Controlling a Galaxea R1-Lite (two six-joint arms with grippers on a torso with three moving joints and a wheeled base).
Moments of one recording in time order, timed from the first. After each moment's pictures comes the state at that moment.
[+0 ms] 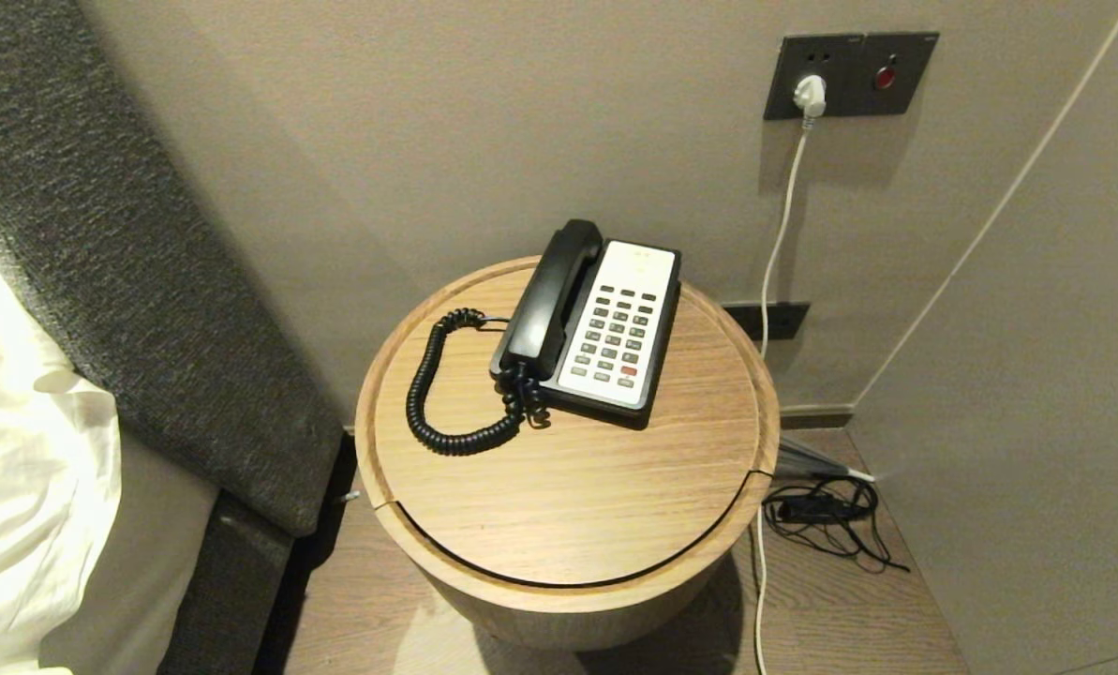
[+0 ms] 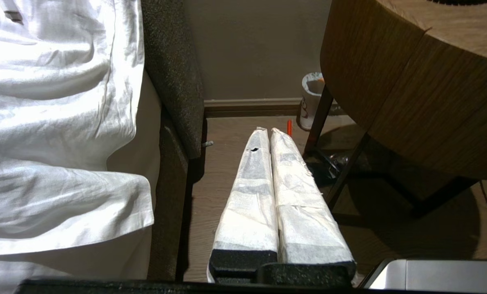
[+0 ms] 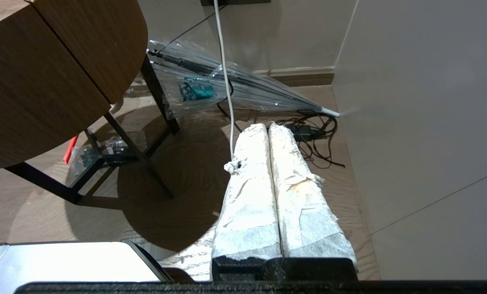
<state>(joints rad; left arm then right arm) 0.00 0.00 -0.01 0.03 0.00 0.03 -0.01 0.09 0.00 0.00 0.00 -0.01</state>
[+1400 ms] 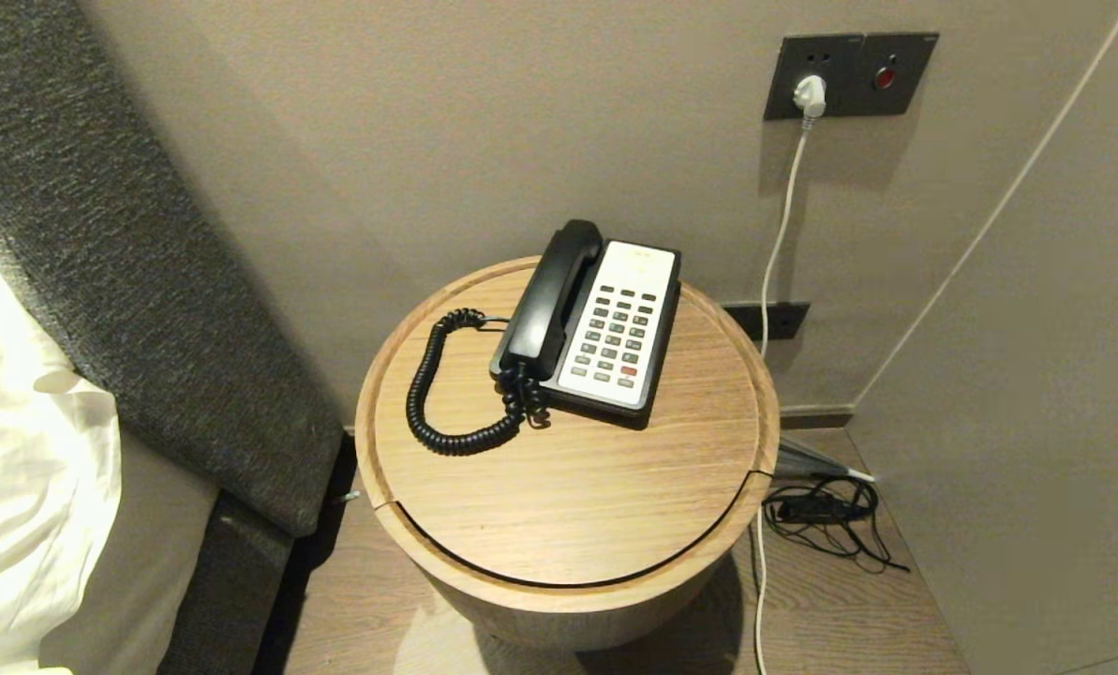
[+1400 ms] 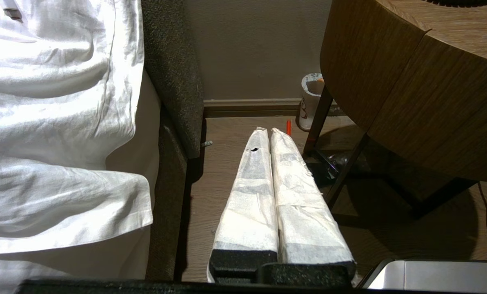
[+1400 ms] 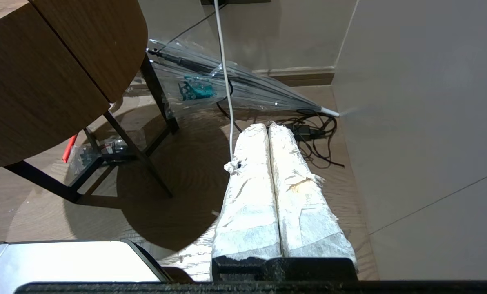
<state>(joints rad) 0.00 0.00 -0.01 0.02 0.00 0.03 -0.01 0.09 0.00 0.00 0.00 -0.01</state>
